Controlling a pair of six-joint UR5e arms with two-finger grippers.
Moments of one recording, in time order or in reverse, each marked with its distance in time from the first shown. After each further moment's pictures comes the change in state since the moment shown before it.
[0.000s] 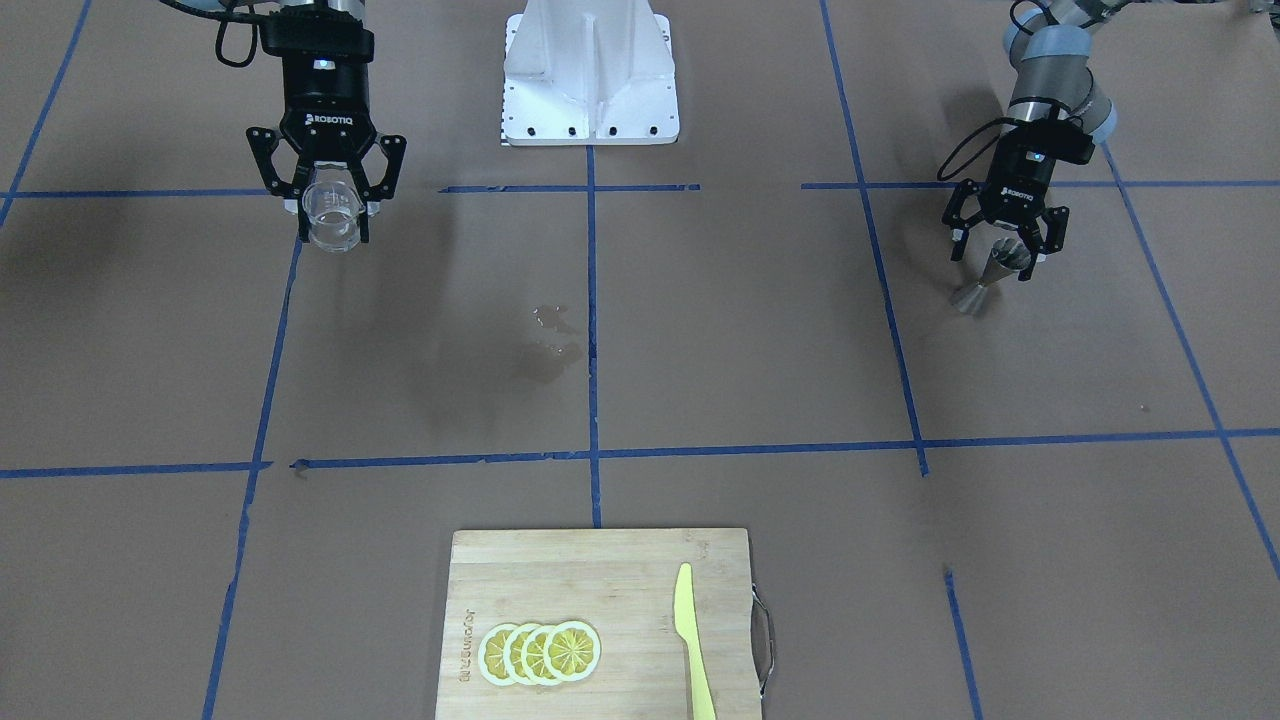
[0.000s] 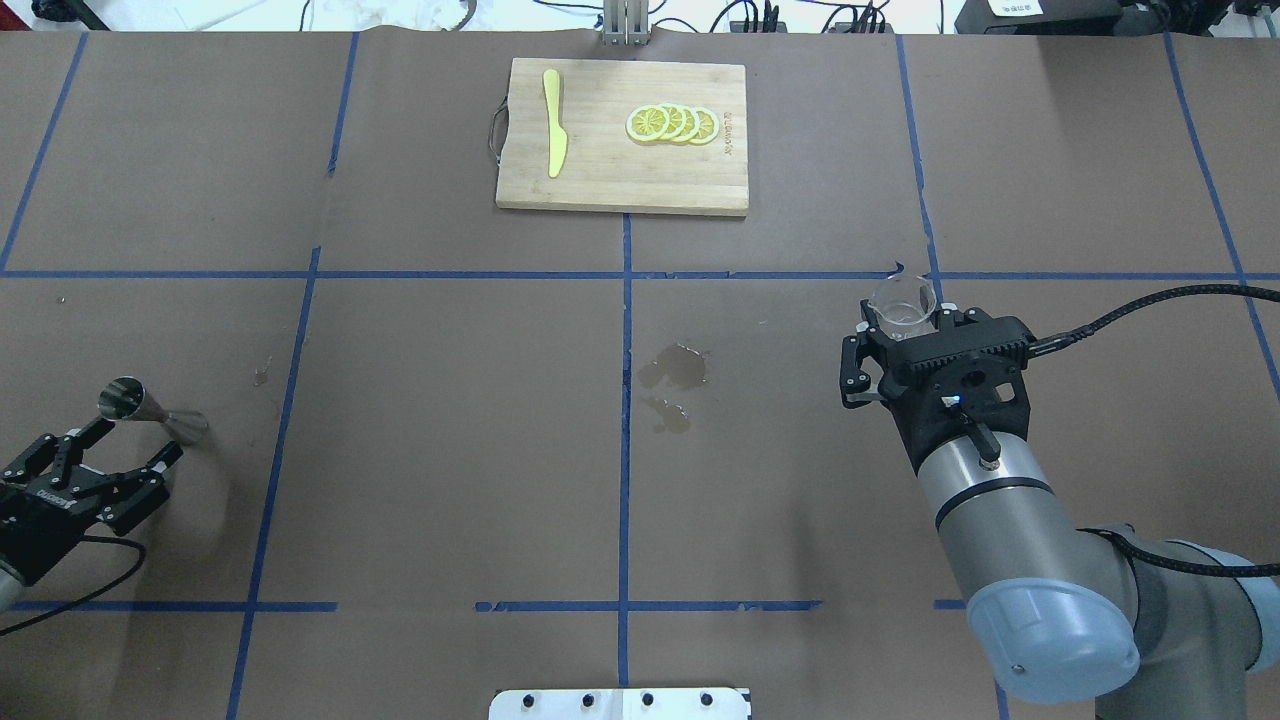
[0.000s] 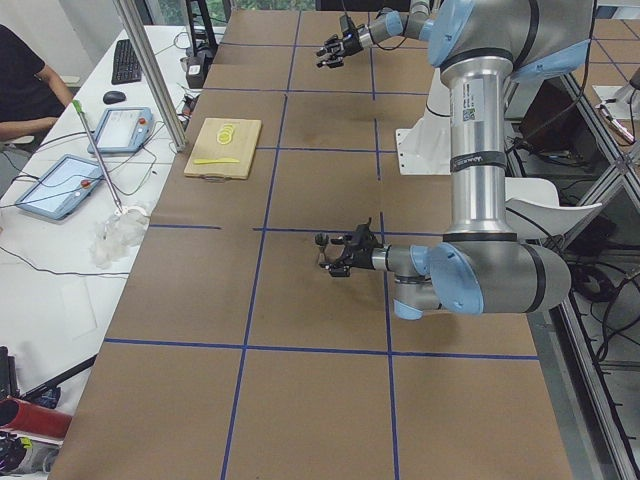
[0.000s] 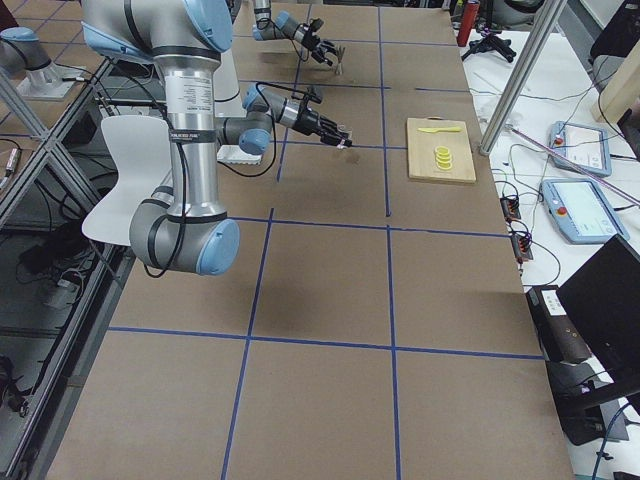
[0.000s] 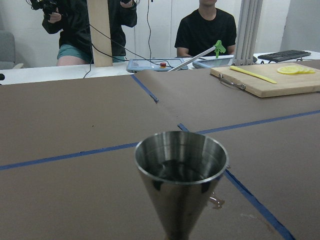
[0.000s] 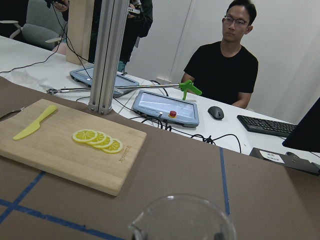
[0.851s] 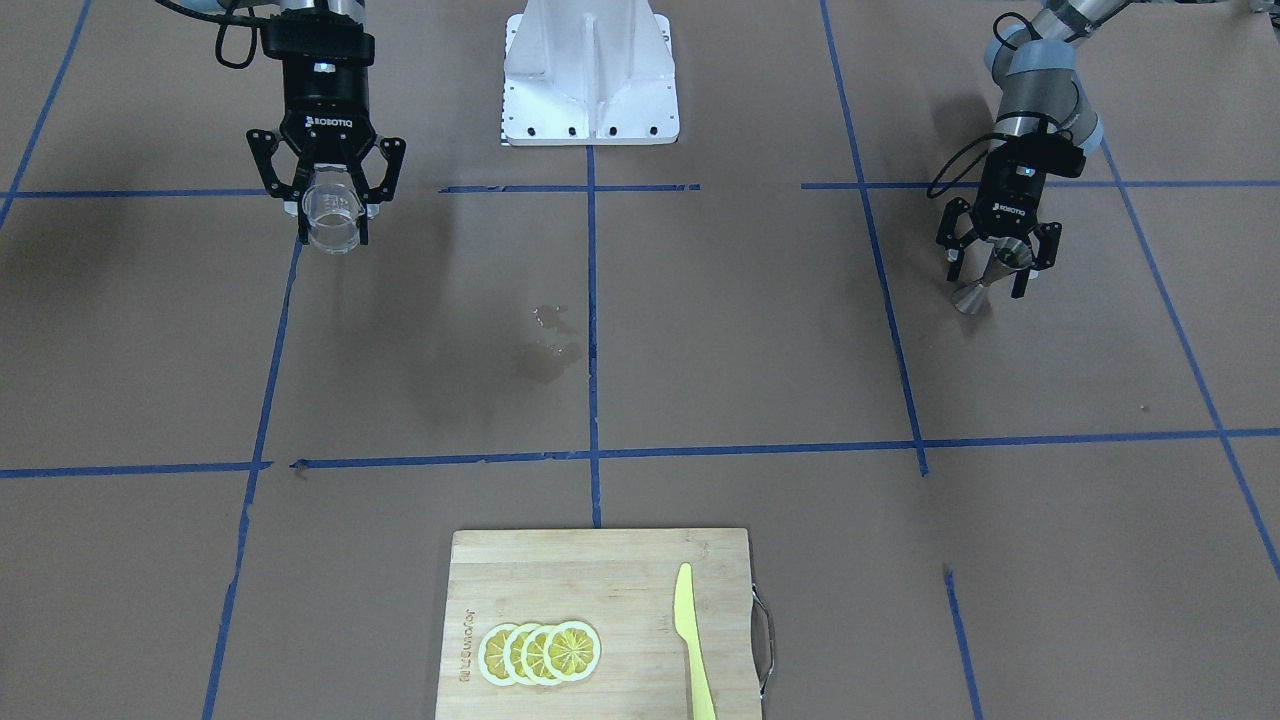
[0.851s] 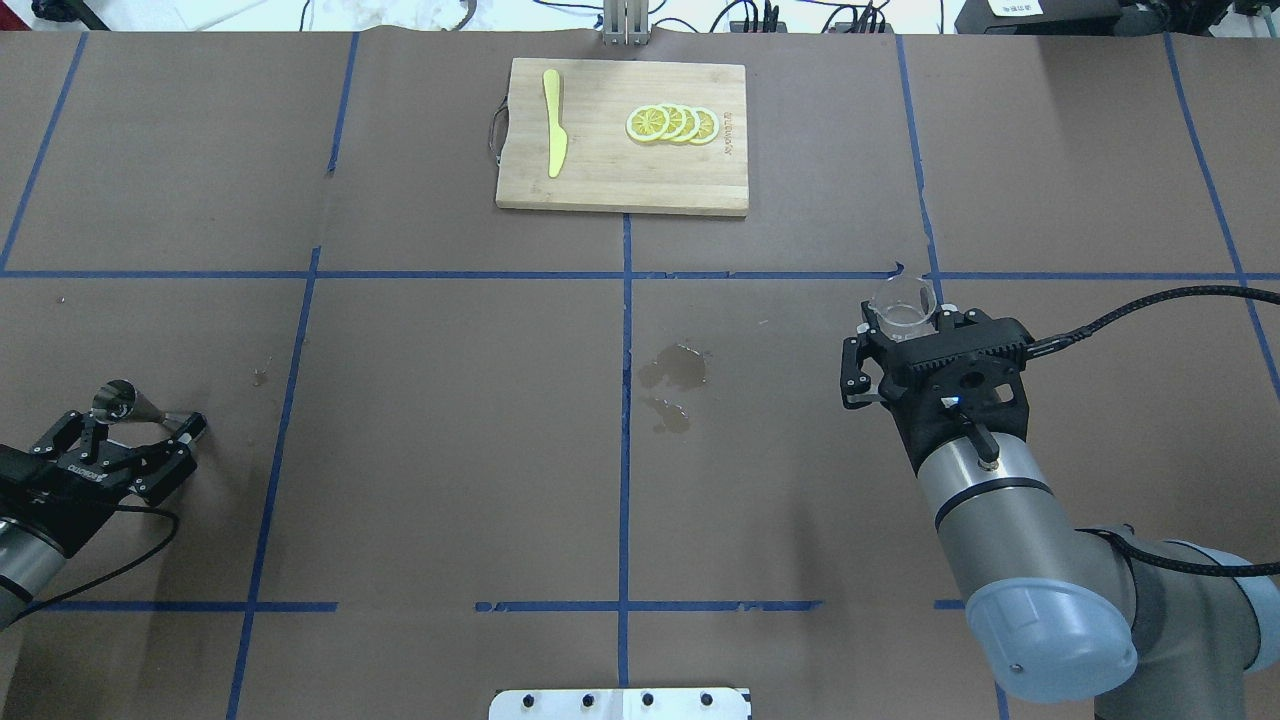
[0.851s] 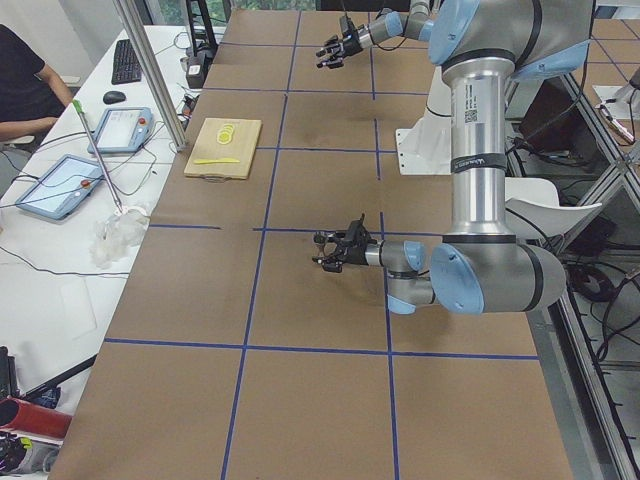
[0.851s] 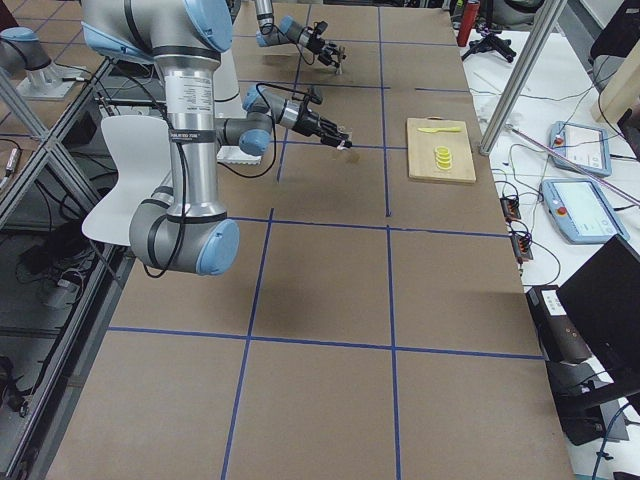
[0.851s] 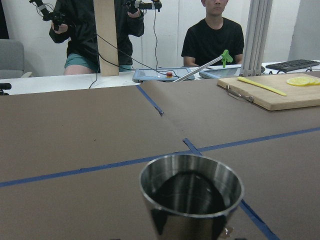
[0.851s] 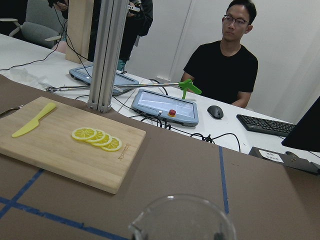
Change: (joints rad) left arm -0.068 -0.089 0.013 0.079 -0.007 0.000; right arm 0.000 -0.001 -0.004 0.000 0.001 0.000
